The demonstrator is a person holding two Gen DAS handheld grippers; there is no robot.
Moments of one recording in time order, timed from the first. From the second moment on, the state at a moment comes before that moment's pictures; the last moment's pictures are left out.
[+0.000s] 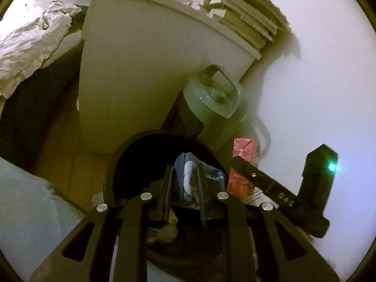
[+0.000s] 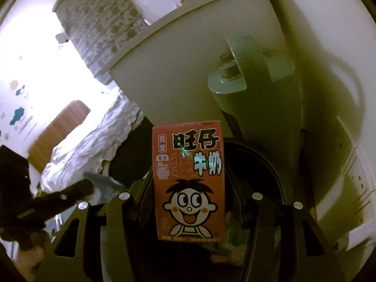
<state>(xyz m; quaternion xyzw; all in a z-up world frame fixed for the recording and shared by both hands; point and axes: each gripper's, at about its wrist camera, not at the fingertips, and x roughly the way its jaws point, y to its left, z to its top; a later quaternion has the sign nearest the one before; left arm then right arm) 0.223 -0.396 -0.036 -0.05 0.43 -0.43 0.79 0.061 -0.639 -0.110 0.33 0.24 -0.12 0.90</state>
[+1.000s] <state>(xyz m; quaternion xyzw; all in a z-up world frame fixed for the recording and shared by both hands) 0.230 -0.422 -0.063 -0.02 0.46 -0.42 0.79 0.071 -0.635 -0.109 0.35 0.25 -0.12 0.90</state>
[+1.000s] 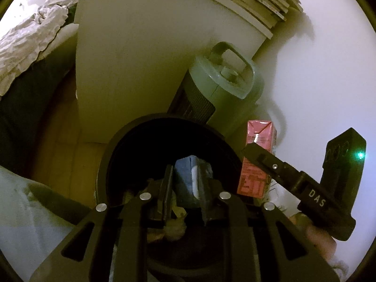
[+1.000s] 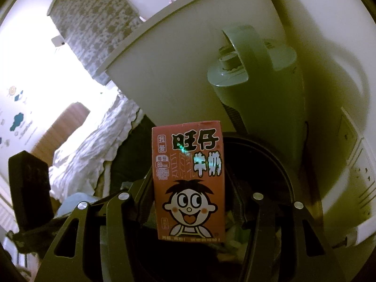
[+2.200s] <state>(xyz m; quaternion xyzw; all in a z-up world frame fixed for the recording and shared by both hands) 0.078 -0.093 -0.012 0.08 0.42 -0.23 0.87 0.077 -0.453 -0.064 0.20 0.29 0.19 0.92</state>
